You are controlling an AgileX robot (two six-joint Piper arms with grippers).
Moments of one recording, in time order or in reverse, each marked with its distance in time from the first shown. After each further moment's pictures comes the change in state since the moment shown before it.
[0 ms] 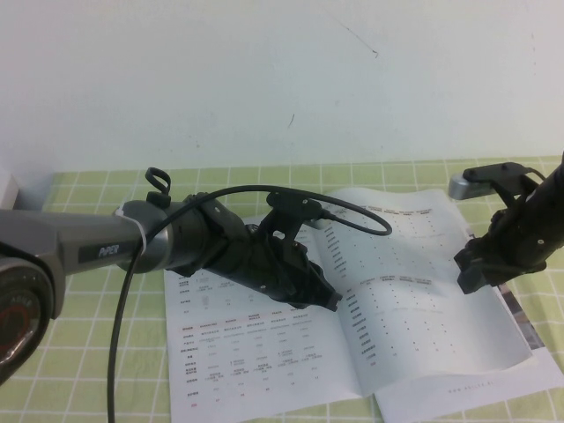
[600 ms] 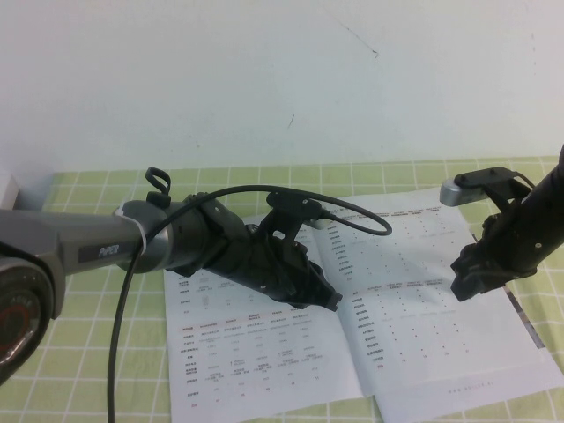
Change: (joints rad) right arm 0.000 0.000 0.000 0.057 0.052 -0.112; left arm 0.000 0.000 0.000 0.000 0.000 0.000
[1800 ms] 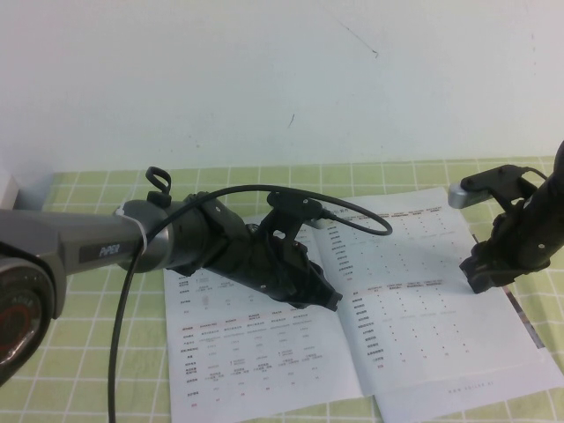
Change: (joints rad) right arm 0.000 0.029 -0.001 -0.177 -0.118 0.117; left arm 0.000 0.000 -0.003 0.002 0.005 -0.003
